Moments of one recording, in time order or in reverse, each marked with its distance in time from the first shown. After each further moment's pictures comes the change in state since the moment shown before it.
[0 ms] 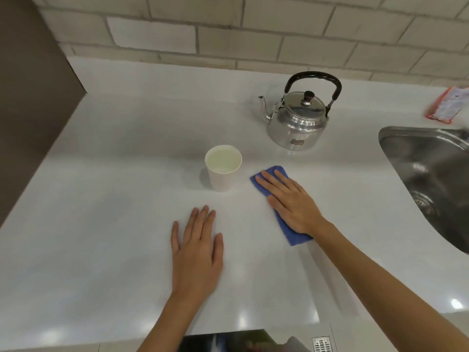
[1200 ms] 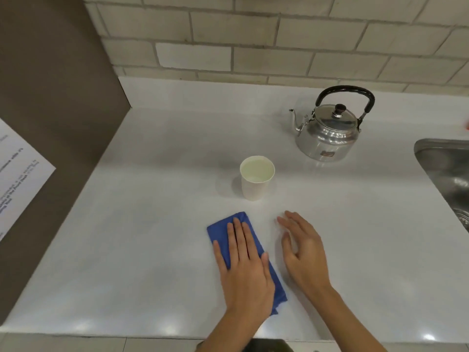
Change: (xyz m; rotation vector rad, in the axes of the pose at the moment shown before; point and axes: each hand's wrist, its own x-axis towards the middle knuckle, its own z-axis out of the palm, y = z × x) left_hand -0.026 0.036 0.007 0.106 -0.028 -0.155; right_hand -0.048 -0.120 0.023 0.454 0.385 0.345
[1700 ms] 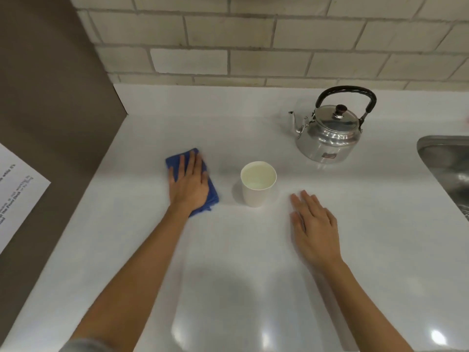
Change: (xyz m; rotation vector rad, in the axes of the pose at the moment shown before) left_hand 0.231 -0.102 -0.031 0.155 -0.026 0.036; right_hand 0.057 0.028 -0.003 -0.323 -0.067 0.035
